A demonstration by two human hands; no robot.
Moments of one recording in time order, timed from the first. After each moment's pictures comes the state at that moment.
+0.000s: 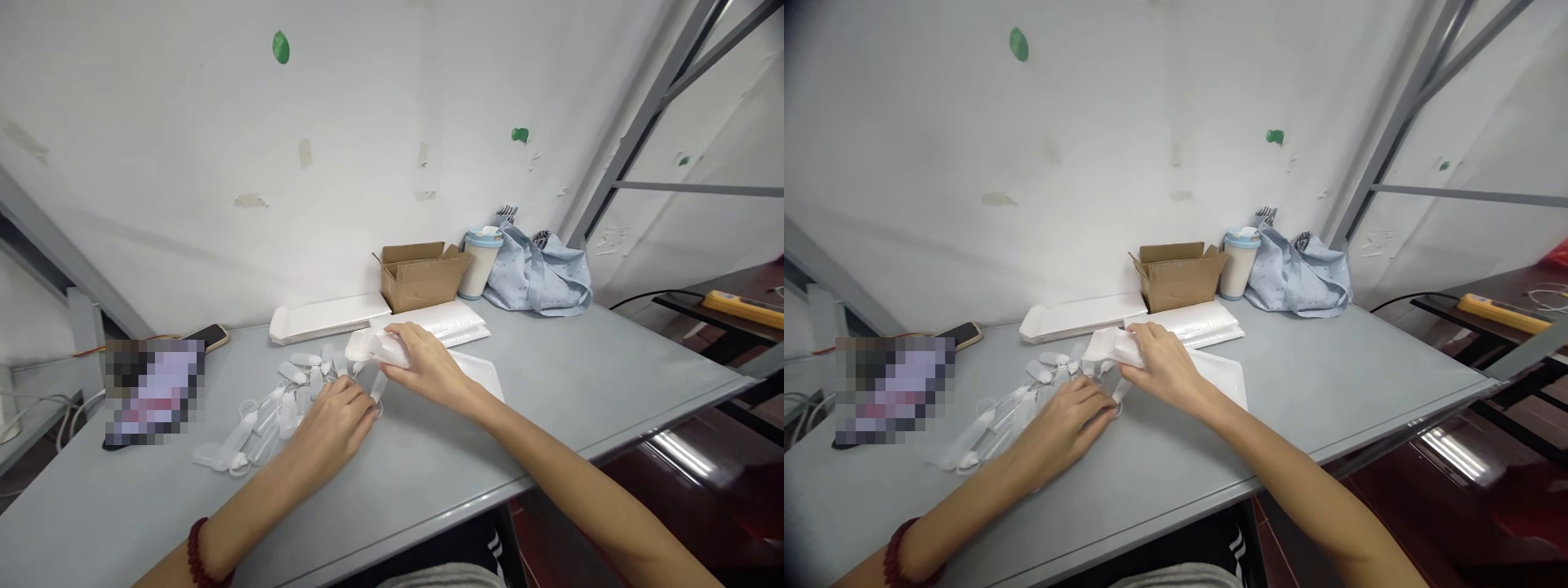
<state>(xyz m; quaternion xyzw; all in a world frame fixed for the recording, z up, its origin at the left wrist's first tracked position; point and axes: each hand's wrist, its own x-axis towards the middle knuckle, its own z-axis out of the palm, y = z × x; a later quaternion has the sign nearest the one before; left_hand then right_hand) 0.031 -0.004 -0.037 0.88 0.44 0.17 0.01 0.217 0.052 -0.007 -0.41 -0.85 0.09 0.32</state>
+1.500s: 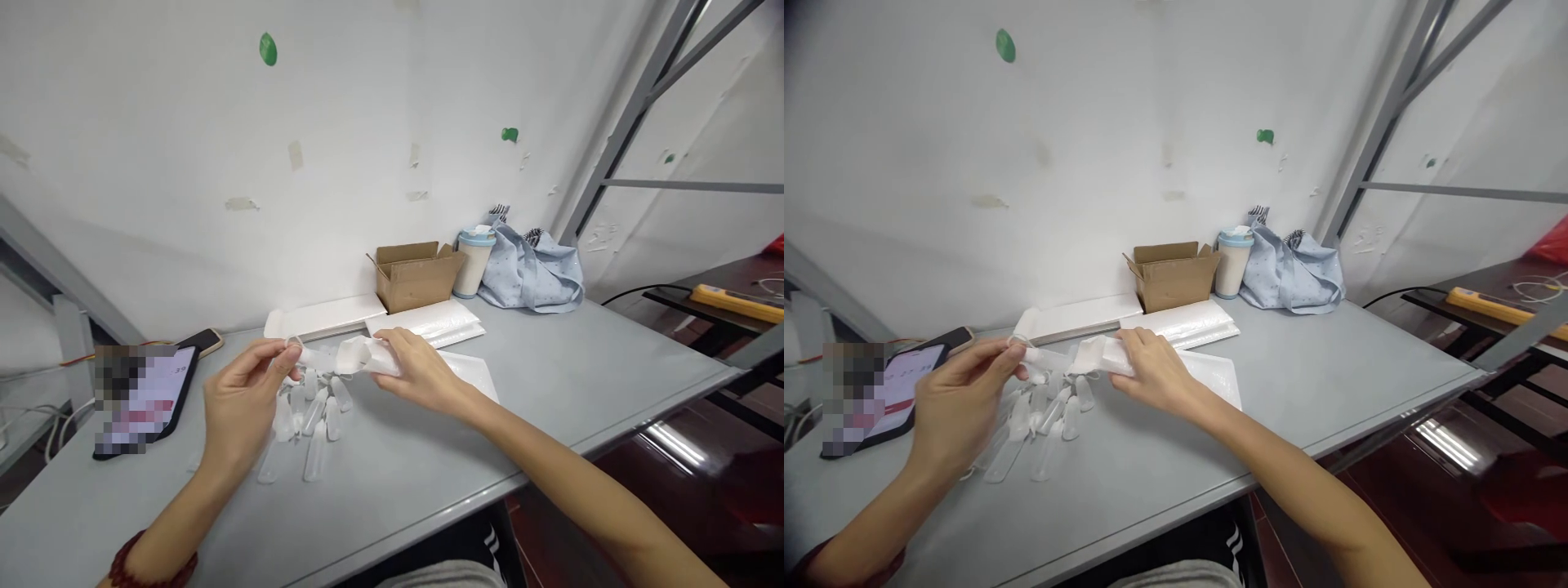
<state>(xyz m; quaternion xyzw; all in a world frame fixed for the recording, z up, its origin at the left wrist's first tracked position) 0.003 -0.005 0.008 0.54 0.53 0.63 0.17 0.215 0.043 -0.004 -0.40 -0.86 0.11 0.29</state>
